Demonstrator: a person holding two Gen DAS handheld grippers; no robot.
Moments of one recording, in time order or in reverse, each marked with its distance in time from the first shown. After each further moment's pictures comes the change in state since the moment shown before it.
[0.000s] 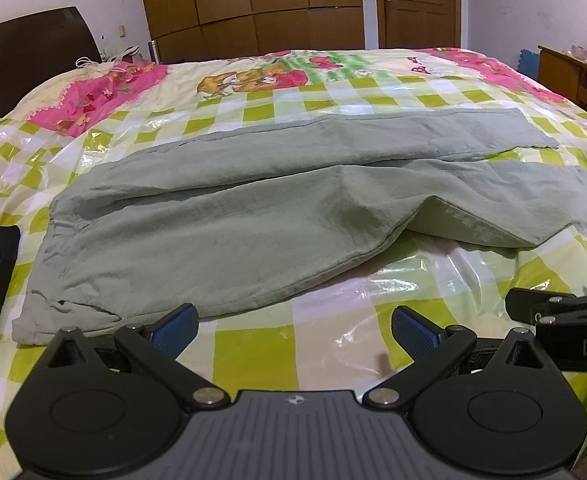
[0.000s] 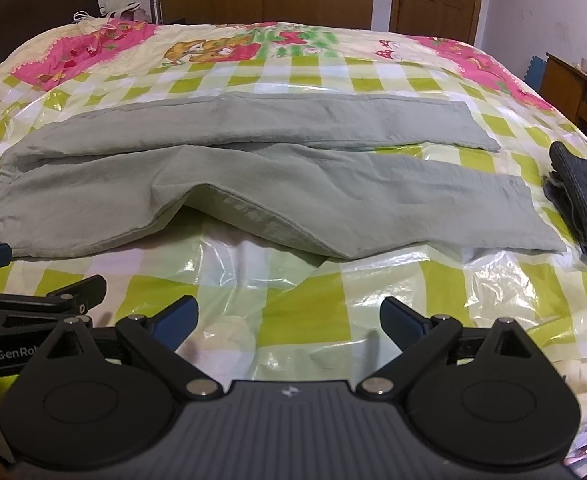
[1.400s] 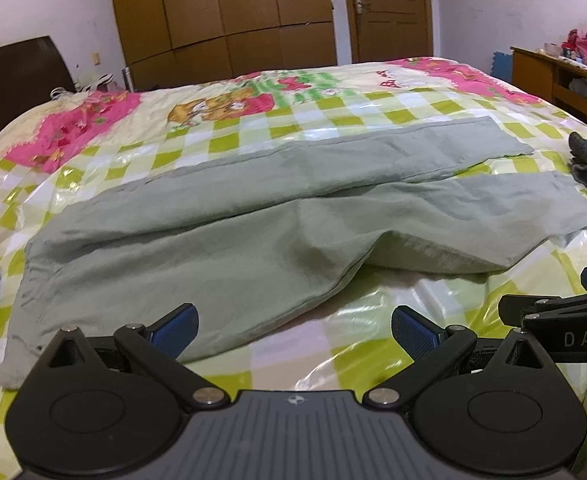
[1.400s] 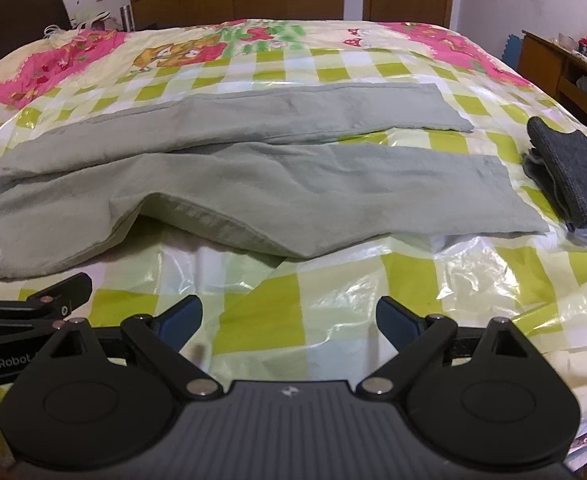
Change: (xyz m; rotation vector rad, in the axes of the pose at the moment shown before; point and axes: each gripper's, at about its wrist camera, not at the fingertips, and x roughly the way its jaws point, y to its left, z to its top) left arm 0.002 -0.027 0.022 0.071 -0.058 -0.049; right arm 0.007 -0.028 0.004 0.084 0.013 -0.035
